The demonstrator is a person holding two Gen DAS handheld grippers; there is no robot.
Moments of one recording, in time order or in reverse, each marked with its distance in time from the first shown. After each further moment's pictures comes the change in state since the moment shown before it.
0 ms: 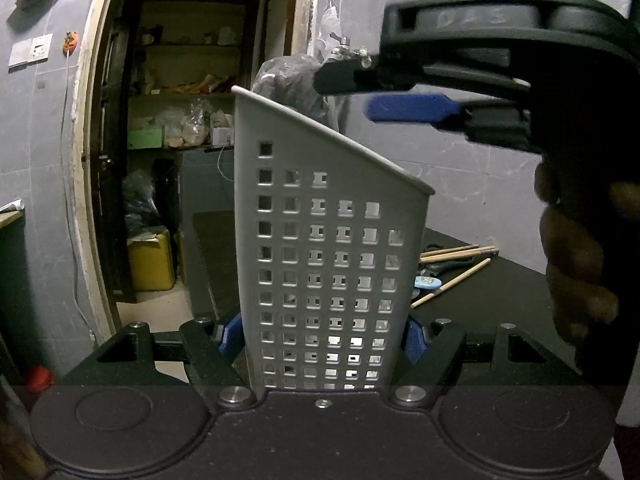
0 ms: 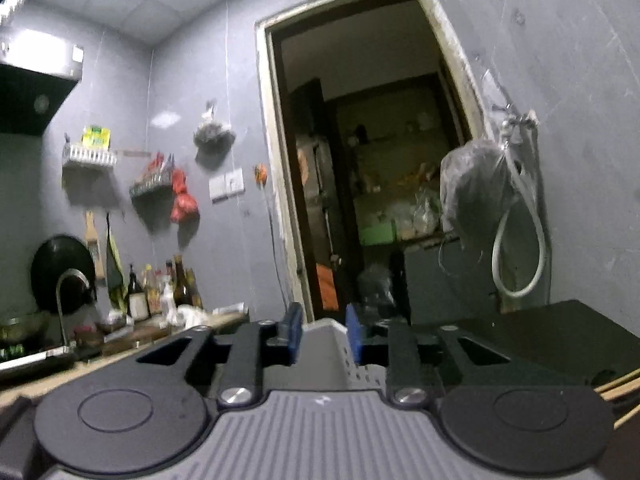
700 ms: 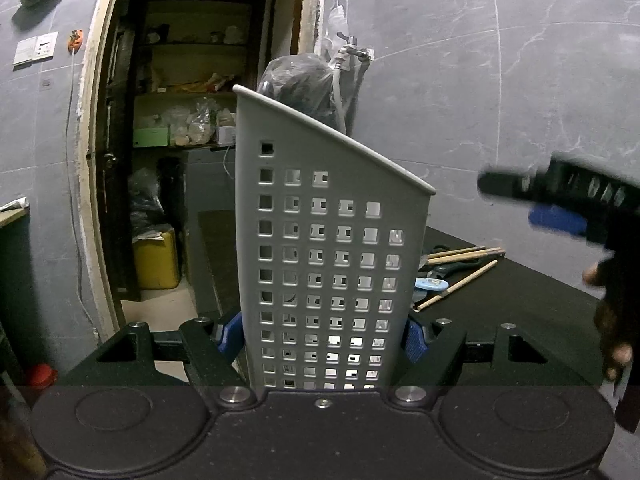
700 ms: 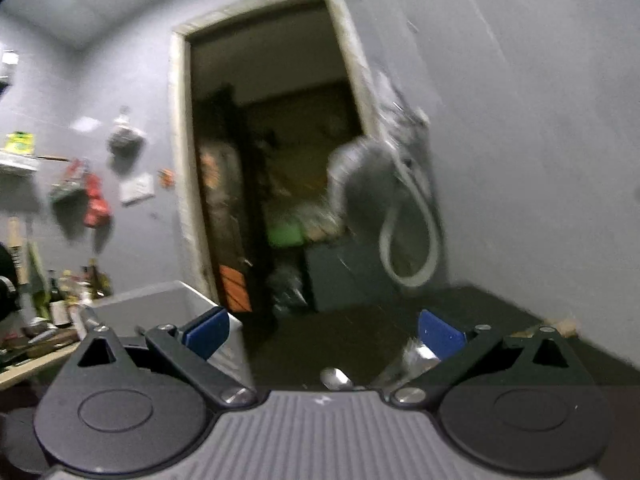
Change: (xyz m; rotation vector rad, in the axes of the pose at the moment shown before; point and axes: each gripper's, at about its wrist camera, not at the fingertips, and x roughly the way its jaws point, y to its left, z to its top) left arm -0.003 -0.004 0.000 -0.008 0.002 0.017; right arm -0.059 -0.064 -0.034 0.080 -0.011 -0.295
